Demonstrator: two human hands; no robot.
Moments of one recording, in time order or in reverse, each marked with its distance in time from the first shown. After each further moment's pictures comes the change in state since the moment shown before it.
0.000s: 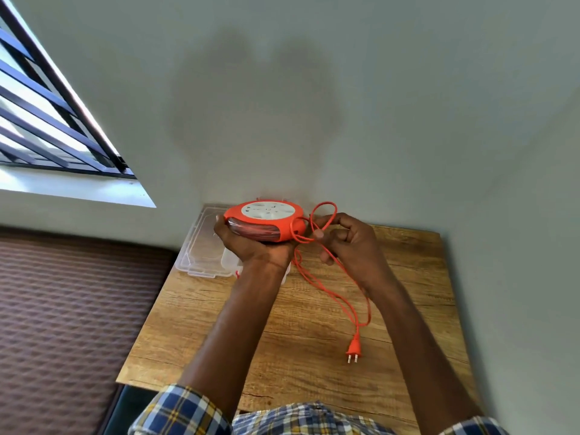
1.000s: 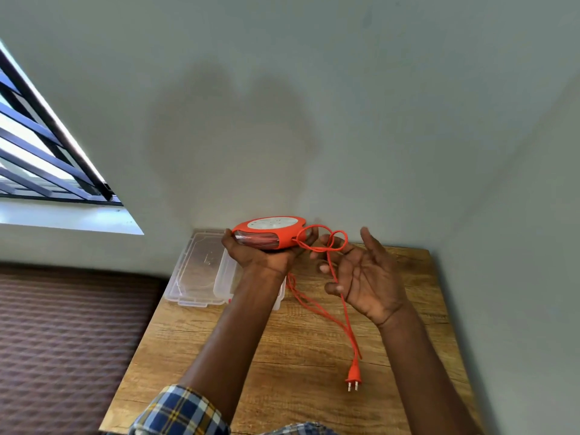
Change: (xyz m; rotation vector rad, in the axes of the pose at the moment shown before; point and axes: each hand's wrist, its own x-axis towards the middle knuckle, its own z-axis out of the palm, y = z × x) left_hand 0.035 -0.001 0.017 -0.026 0.053 -0.191; right_hand 0.003 0.001 -0.029 0.849 -0.379 0.326
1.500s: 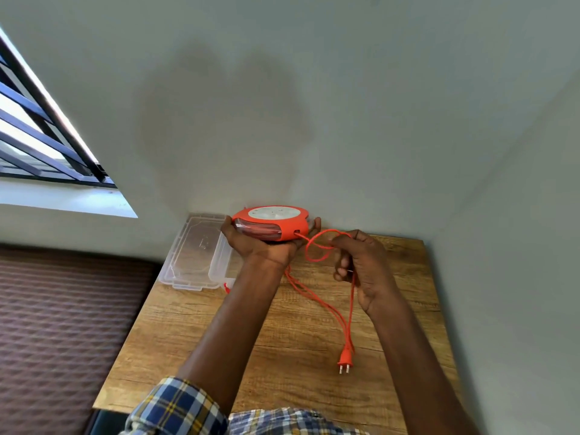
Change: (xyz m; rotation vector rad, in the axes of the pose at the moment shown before) left_hand -0.016 -0.010 -0.003 -0.038 -0.029 -0.073; right_hand 0.001 0.011 0.018 -0.489 0.742 -0.216
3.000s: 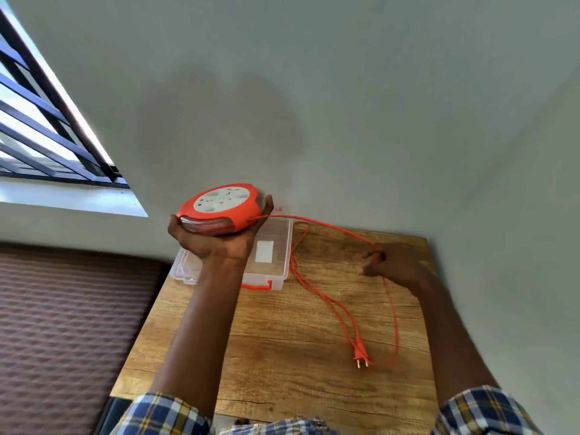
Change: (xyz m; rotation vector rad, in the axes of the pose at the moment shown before) left_hand -0.028 0.073 -0.017 -0.006 -0.241 0.280; right_hand 0.035 0.004 -0.083 -1.044 -0.144 -0.007
